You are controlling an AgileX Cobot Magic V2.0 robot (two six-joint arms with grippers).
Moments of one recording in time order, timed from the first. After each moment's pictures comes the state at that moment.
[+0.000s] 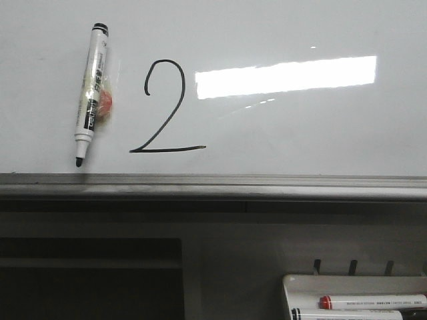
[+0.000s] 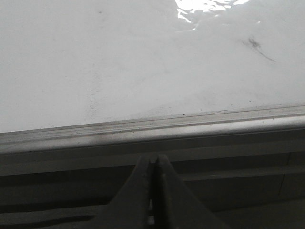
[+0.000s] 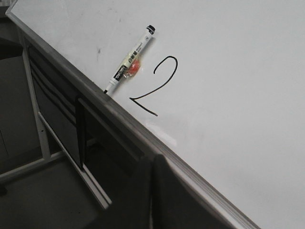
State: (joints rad) left arm -0.01 0.00 0.00 0.07 0.33 0.08; right arm 0.71 0.23 -0.33 0.20 0.36 -0.35
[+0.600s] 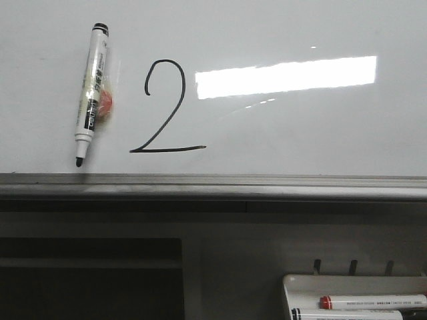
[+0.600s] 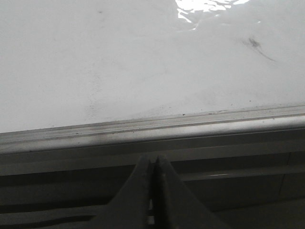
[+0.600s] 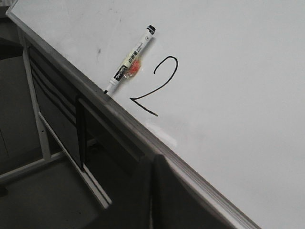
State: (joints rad) left arm -0.01 0.00 0.00 0.07 0.33 0.08; right arm 0.71 0.23 -0.33 0.21 0.36 -0.35
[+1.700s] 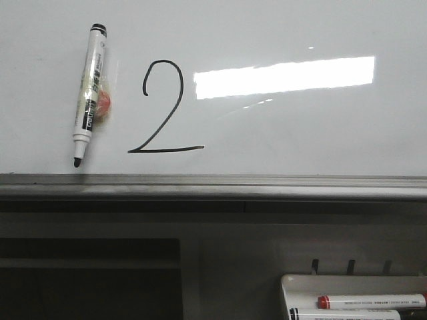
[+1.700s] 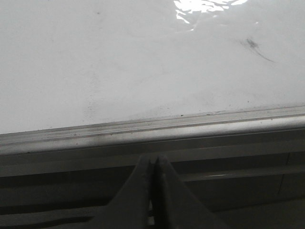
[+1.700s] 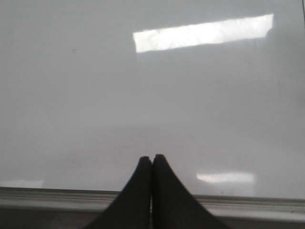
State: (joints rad) left arm -0.01 0.00 0.00 0.07 0.33 0.08; right arm 0.07 0.09 -0.08 -0.05 0.15 0.12
